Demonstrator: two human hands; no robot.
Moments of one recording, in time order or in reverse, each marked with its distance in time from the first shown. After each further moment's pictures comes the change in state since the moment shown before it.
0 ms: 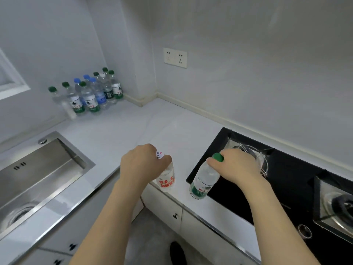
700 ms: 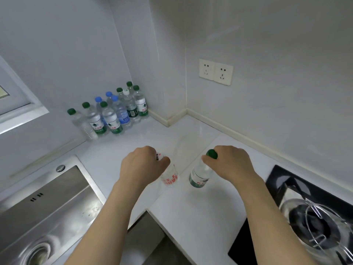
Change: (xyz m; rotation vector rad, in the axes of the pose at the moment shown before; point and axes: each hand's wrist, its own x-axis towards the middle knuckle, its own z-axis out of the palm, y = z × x) left_hand 0.241 -0.082 -0.012 0.042 0.005 -0.150; right_hand 0.265 -0.127 0.038 0.110 -0.012 -0.174
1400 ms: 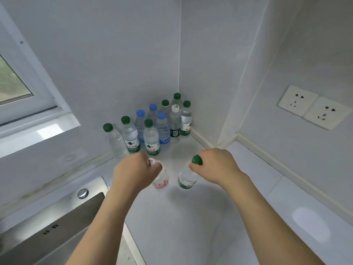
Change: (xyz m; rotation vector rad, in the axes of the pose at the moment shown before) left_hand 0.215 -0.215 -0.013 -0.054 0.007 -0.169; right_hand 0.221 -0.236 0.086 -0.207 -0.166 -0.338
